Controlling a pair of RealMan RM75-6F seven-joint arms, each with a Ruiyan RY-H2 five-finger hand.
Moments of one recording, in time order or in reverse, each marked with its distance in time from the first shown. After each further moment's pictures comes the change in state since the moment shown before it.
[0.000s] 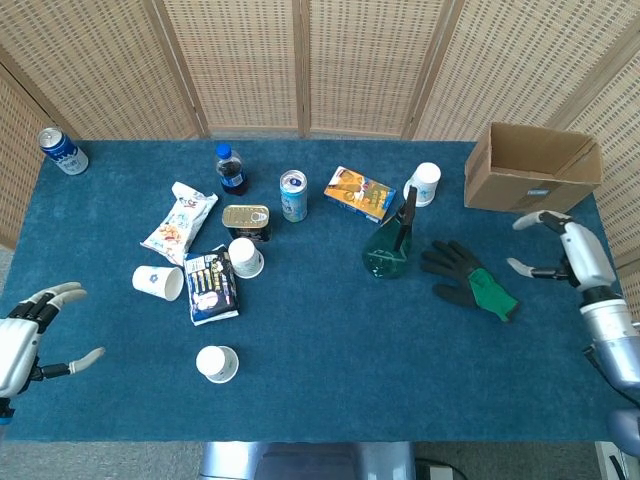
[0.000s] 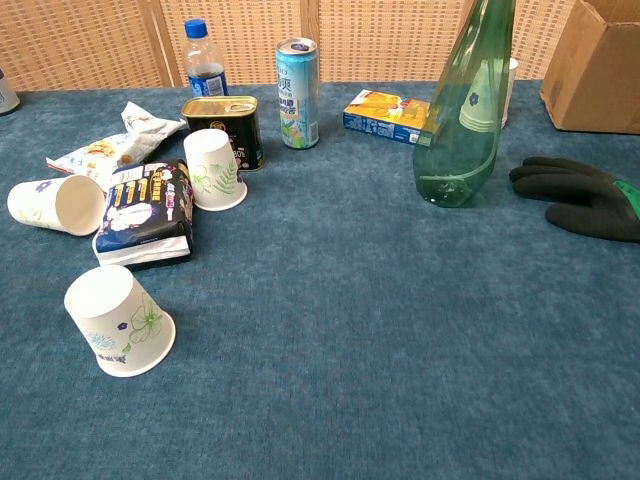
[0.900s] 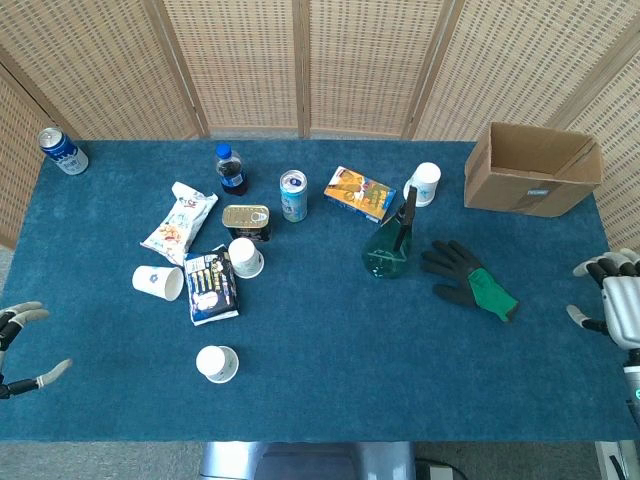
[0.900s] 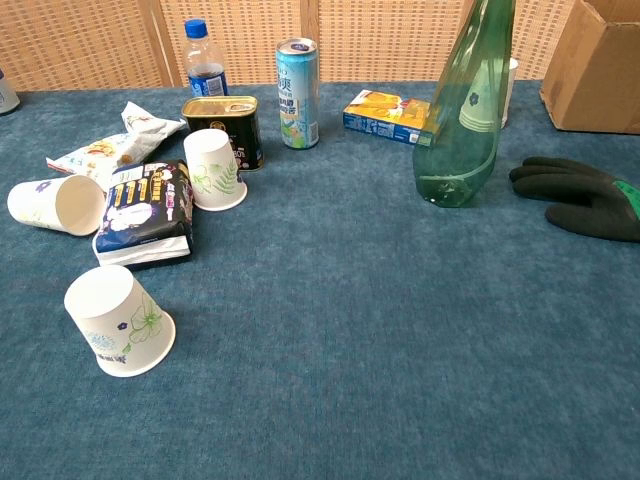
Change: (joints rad) left arm 0.082 0.017 0.021 0.047 -0.057 0.025 -0.011; right arm -0.206 0.071 -0.080 -0.171 0.020 0.258 -0.703
